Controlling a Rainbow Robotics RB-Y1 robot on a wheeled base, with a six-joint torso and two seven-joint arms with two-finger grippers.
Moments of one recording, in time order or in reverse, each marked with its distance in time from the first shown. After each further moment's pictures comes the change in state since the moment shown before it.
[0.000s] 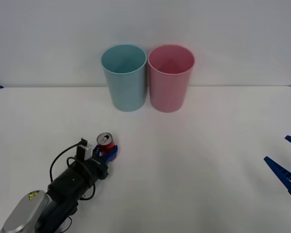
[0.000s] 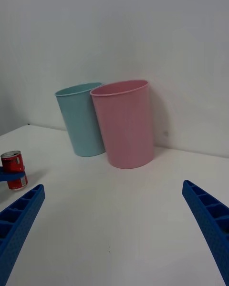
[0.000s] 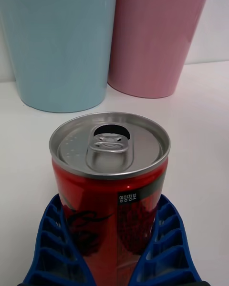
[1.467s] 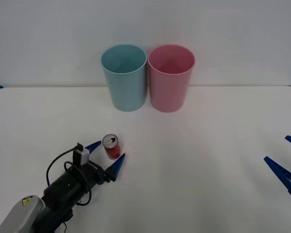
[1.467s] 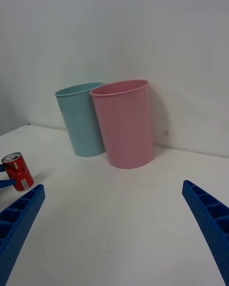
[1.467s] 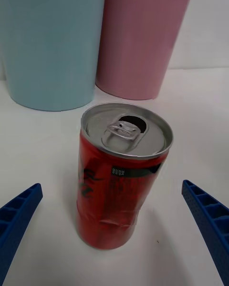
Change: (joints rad) right arm 0.000 0.000 0.000 0.000 0.000 0.000 0.000; left arm 0.032 -0.003 0.033 -0.006 0.006 -0.100 0.002
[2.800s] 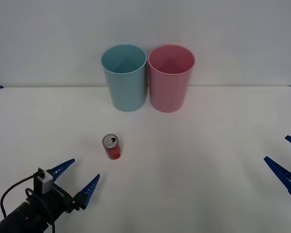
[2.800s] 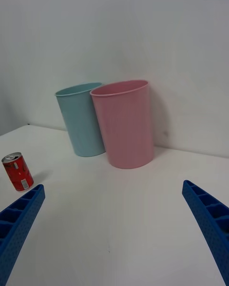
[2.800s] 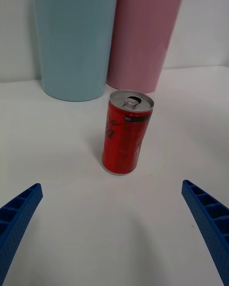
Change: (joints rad) right arm 0.000 0.000 0.000 0.000 0.000 0.000 0.000; left arm 0.312 0.080 0.122 -0.281 0.001 -0.141 0.061
